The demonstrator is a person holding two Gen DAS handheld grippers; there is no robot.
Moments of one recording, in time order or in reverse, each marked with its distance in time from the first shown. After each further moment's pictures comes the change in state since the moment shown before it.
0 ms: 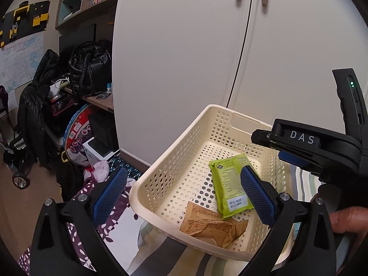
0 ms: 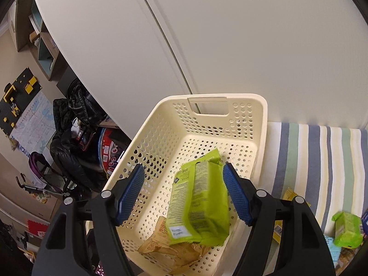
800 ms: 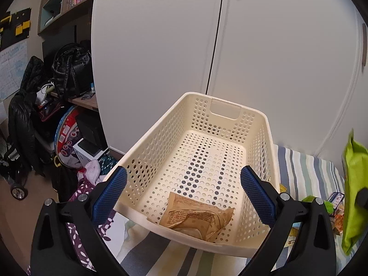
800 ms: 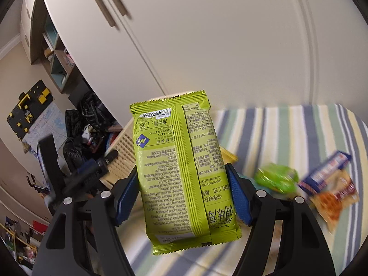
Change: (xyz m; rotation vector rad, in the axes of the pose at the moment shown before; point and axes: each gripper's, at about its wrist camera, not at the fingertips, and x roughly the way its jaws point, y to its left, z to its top) left arm -0.001 -0.031 -0.008 0.089 0.043 -0.051; right arm -0.161 -0.090 -0.074 0.018 -0.112 0.061
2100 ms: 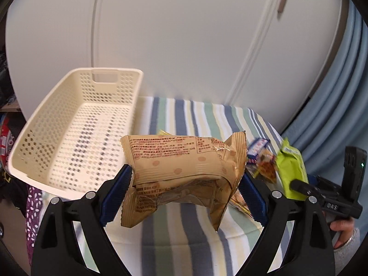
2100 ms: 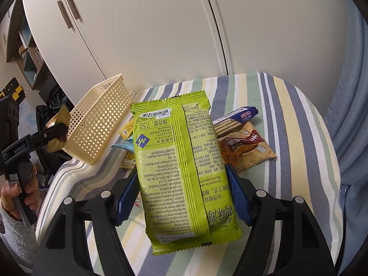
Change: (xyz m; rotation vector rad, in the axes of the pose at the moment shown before) left arm -0.041 -0.107 -0.029 0.199 0.206 -0.436; right arm -0.098 -0.135 -0.082 0.044 0.037 -0.215
